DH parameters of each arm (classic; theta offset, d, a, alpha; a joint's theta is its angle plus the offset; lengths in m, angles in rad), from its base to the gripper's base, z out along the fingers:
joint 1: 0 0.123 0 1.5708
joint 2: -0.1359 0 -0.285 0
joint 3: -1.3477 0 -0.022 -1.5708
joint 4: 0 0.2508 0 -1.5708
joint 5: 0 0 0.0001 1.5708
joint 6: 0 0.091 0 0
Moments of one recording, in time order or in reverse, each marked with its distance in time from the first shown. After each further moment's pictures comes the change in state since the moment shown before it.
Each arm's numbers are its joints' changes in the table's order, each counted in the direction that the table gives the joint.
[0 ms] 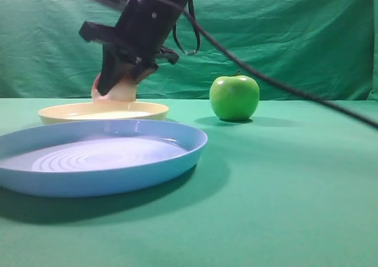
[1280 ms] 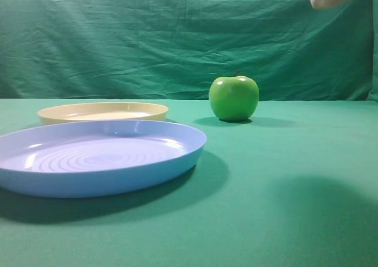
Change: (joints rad) left arm 0.000 0.000 0.000 0.000 0.000 -0.002; right arm -0.271 0.748 -1.346 -0.173 -0.469 0.296
